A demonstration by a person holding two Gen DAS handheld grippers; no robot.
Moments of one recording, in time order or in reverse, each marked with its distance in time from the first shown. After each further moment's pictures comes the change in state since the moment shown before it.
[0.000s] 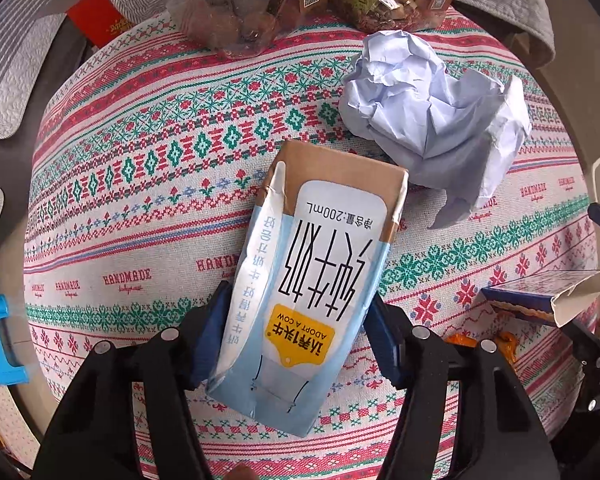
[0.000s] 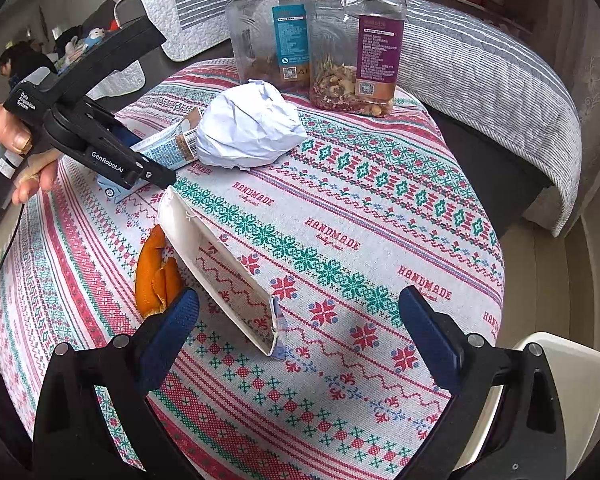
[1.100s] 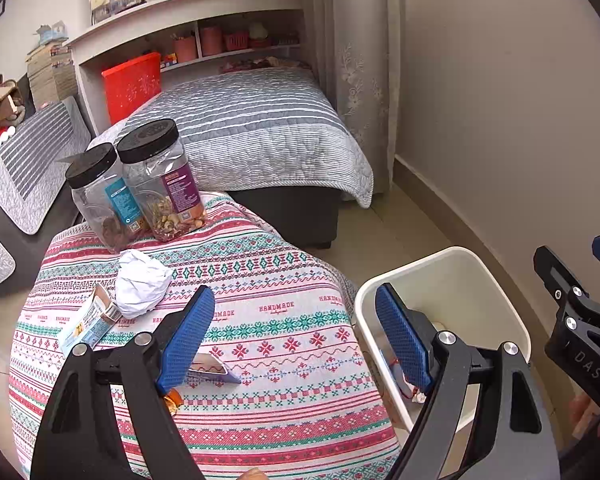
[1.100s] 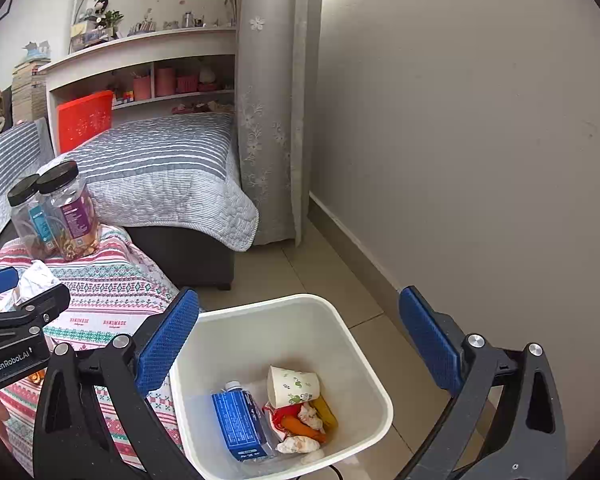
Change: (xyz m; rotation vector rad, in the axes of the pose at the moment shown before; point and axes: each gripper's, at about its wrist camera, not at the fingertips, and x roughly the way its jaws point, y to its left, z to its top) left arm -0.166 -0.274 -0.062 -0.019 -0.653 0.003; right arm -0.217 -0.117 -0.099 0.493 -0.355 -0.703
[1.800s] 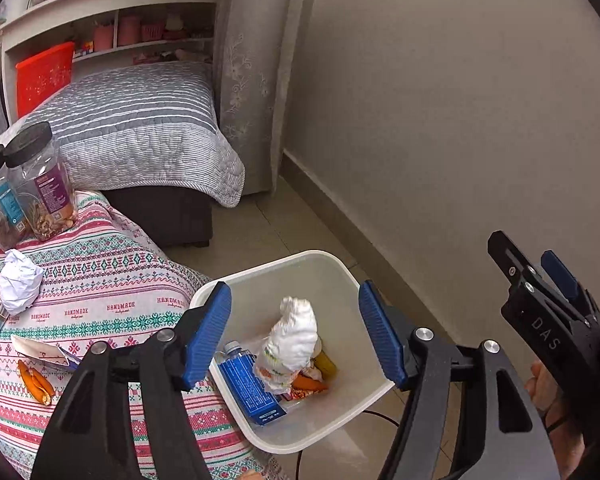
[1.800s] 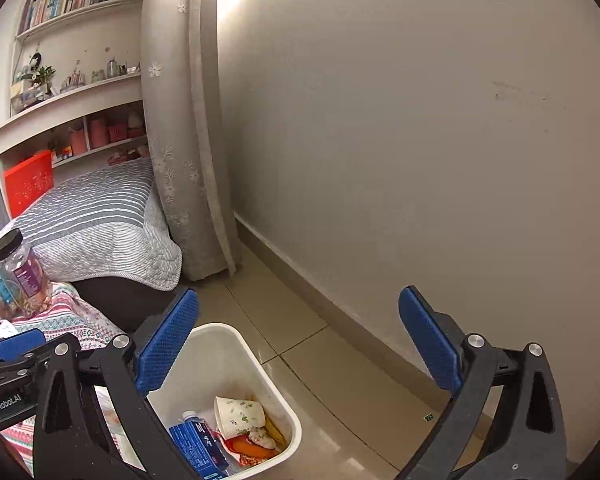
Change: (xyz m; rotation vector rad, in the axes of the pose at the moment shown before) left arm -0.013 -0.109 0.011 -0.006 0.007 -0.339; right arm -0.020 -0.115 -0.004 0.198 -0.094 -0.168
